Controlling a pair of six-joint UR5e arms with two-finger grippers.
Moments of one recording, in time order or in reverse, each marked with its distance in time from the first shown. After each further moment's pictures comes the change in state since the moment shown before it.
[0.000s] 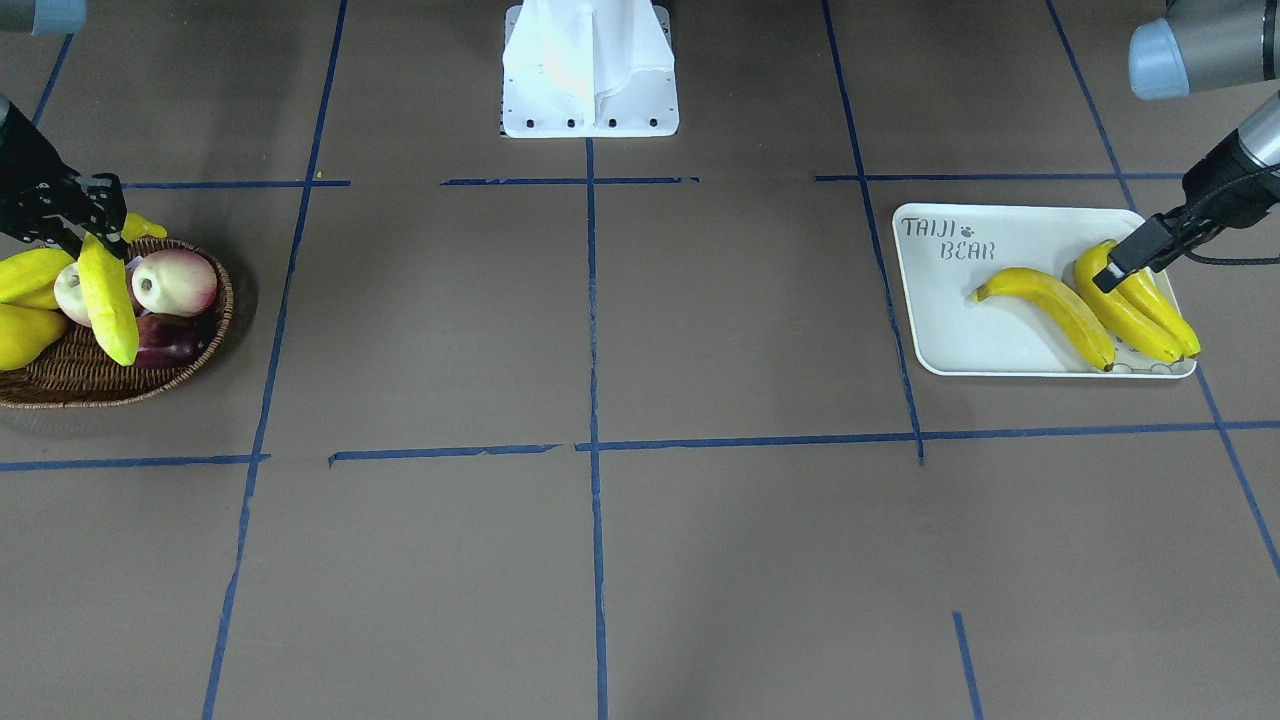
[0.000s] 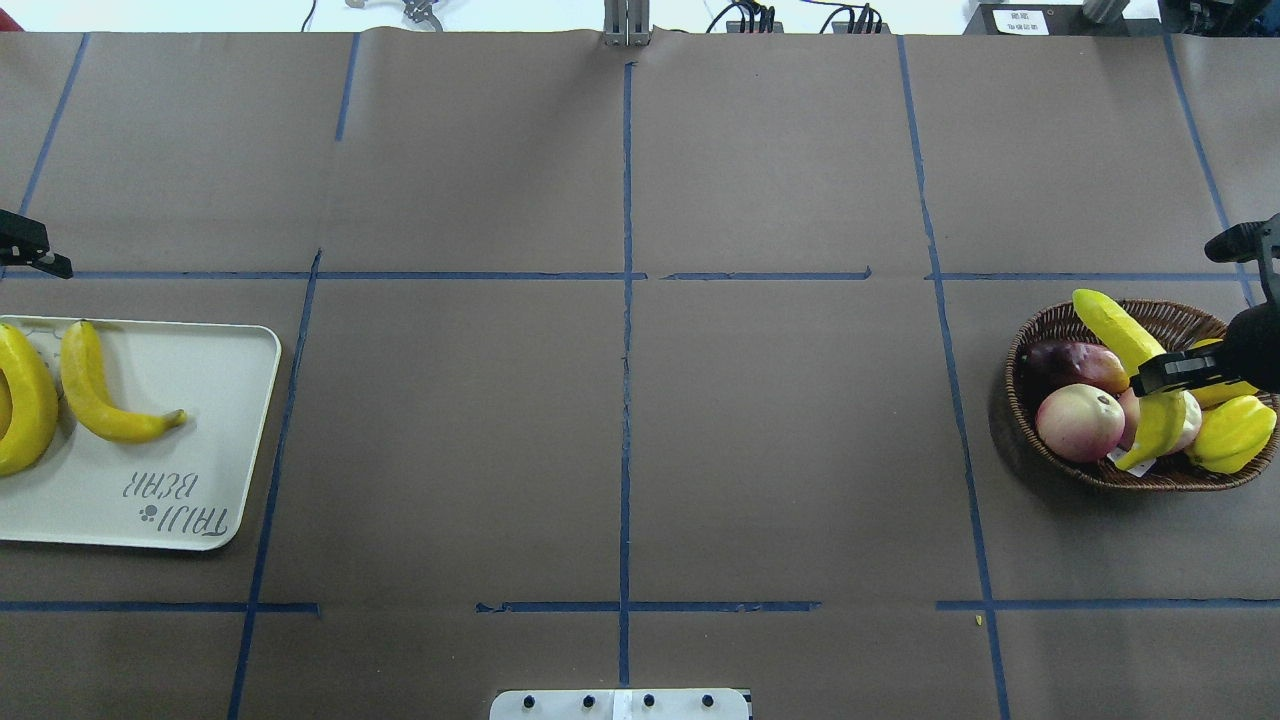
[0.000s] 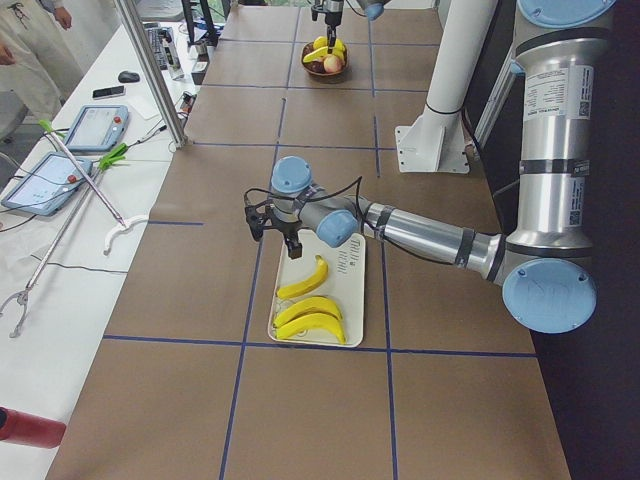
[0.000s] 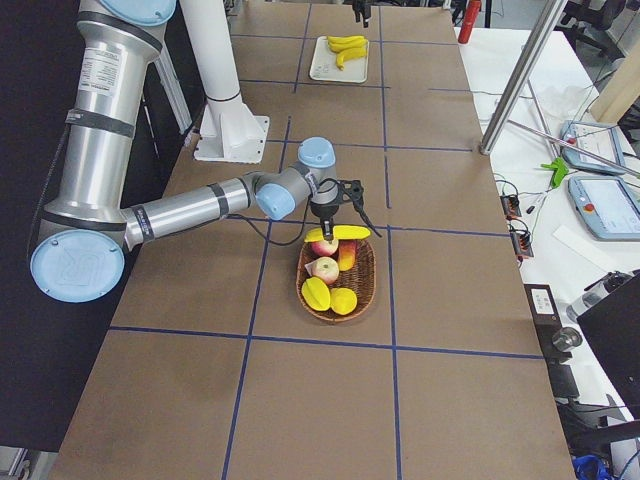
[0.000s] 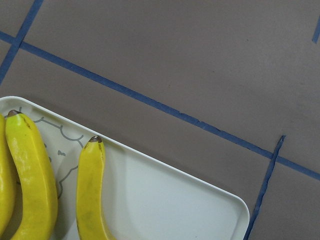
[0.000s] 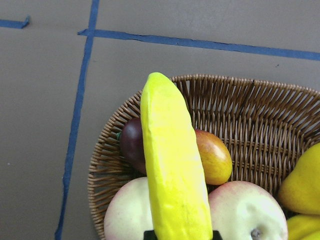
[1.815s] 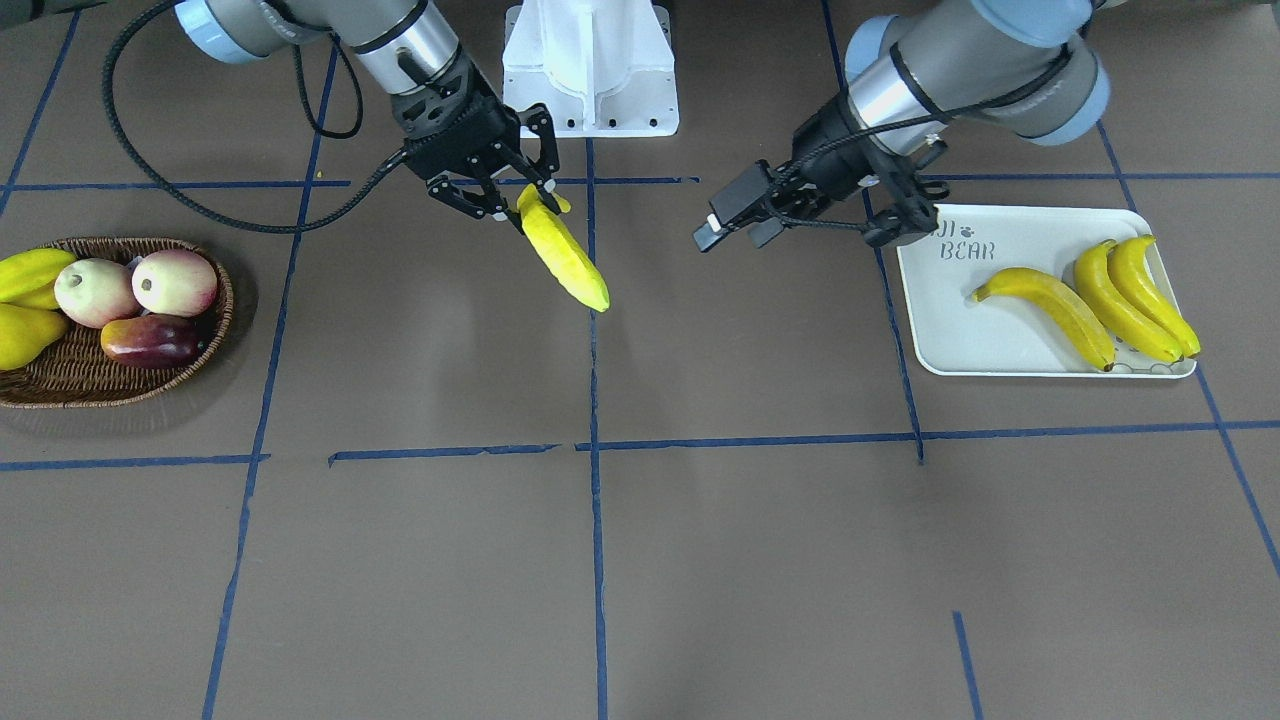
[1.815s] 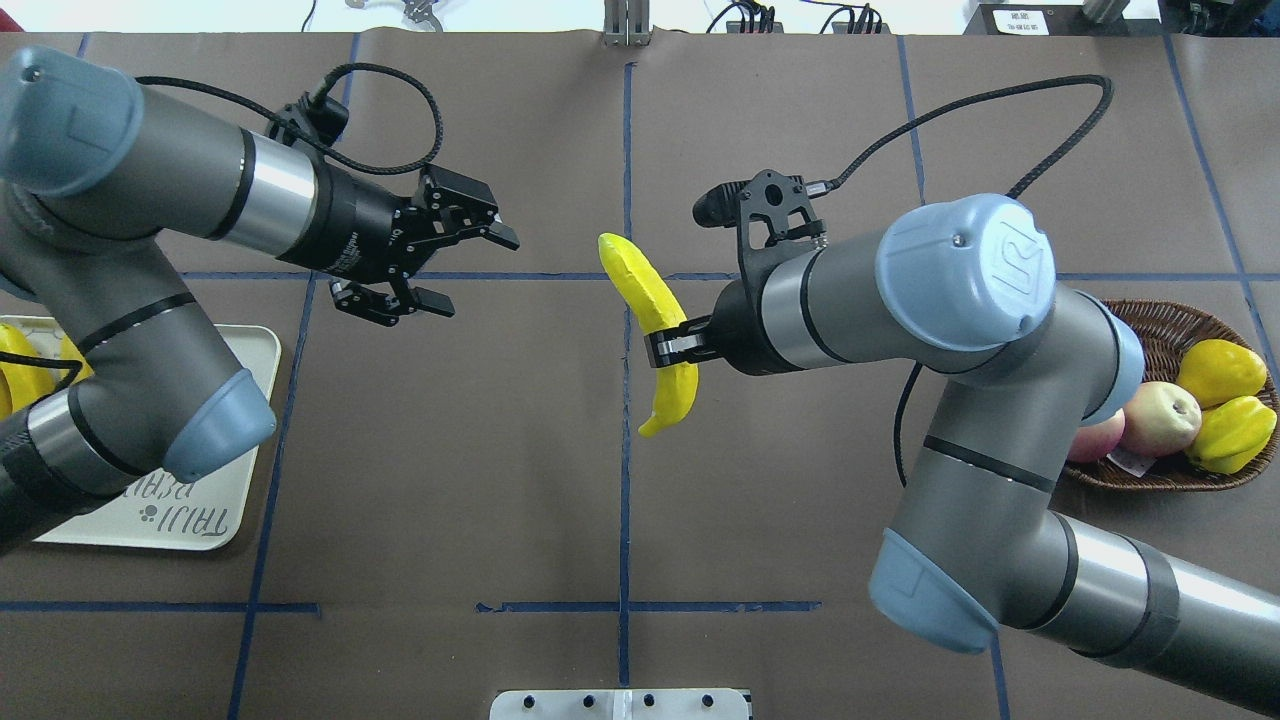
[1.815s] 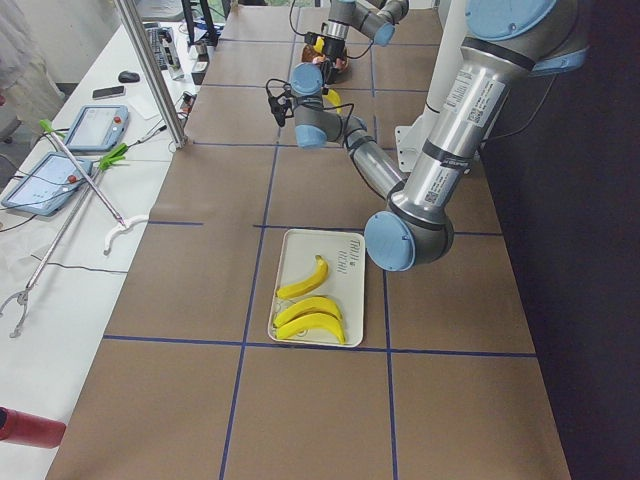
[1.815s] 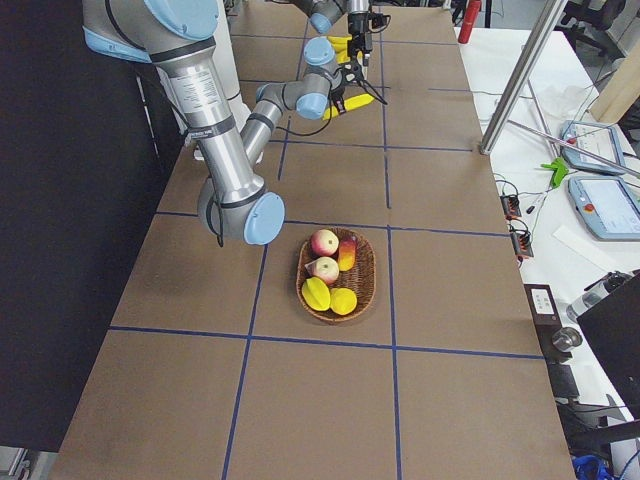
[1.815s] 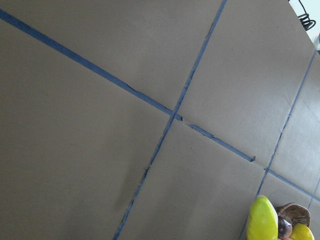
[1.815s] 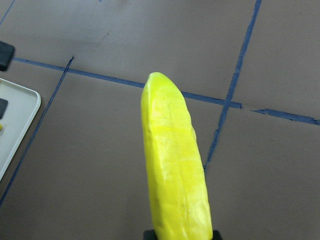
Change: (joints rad) left arm 0.441 -0.536 0.036 -0.262 0.180 -0.802; right arm -0.431 0.756 -0.143 -0.005 -0.280 0.323
